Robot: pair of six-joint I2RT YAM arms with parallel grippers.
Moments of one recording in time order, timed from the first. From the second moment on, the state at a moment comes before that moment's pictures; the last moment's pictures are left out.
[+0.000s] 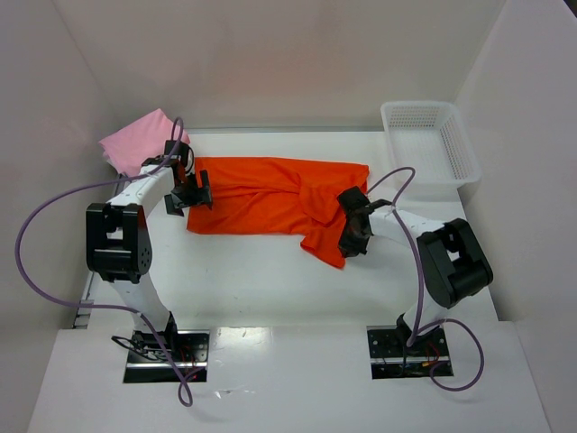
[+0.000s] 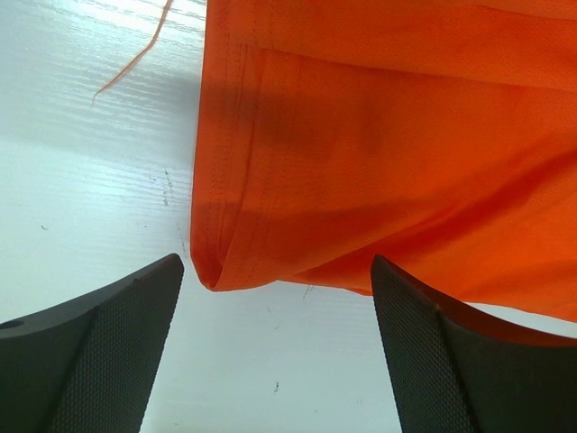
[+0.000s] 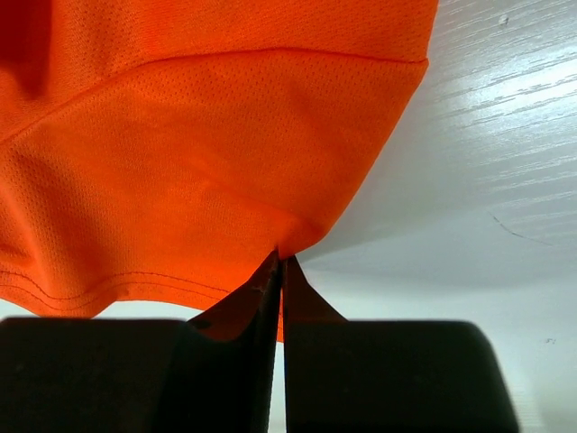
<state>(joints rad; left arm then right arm) -0.01 1.82 1.36 -0.73 0.00 -0.29 0.43 1.62 0.89 -0.59 0.07 0.82</state>
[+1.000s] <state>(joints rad) 0.02 1.85 1.31 -0.72 0.03 -0.30 0.43 1.54 0.83 -0.62 0.12 0.88</state>
